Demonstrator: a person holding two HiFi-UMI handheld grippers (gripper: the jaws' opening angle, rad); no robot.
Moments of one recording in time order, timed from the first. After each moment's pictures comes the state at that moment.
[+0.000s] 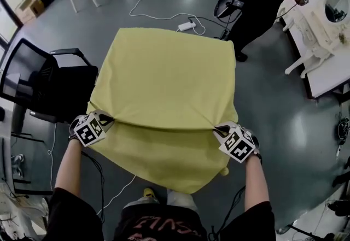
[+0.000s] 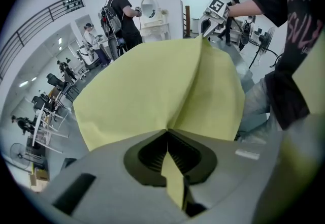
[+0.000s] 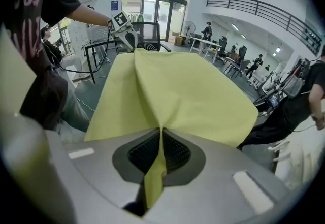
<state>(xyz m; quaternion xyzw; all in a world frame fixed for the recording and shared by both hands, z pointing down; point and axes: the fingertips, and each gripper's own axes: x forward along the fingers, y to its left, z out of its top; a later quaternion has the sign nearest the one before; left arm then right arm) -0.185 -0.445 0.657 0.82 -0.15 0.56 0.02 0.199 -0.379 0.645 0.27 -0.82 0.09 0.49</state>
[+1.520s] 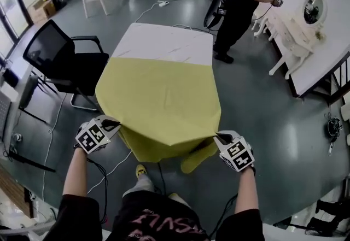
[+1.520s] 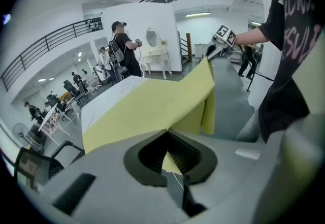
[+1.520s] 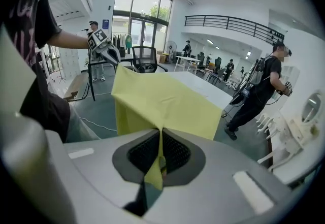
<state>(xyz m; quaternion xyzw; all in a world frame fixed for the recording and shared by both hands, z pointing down) -0.152 -0.053 0.546 0.87 -0.22 0.44 0.01 0.207 0.004 0.547 0.38 -0.83 0.09 0.39</state>
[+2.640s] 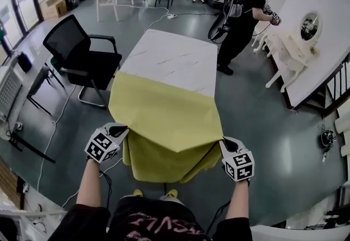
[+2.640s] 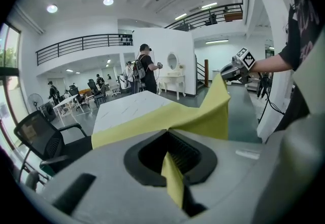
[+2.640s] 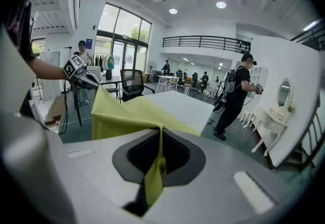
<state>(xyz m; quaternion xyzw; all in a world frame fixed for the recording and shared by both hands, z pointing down) -0.213 0.099 0.489 0.90 -0.33 0.29 0.05 0.147 0.141 0.464 0.51 -0.82 0.08 0.26</state>
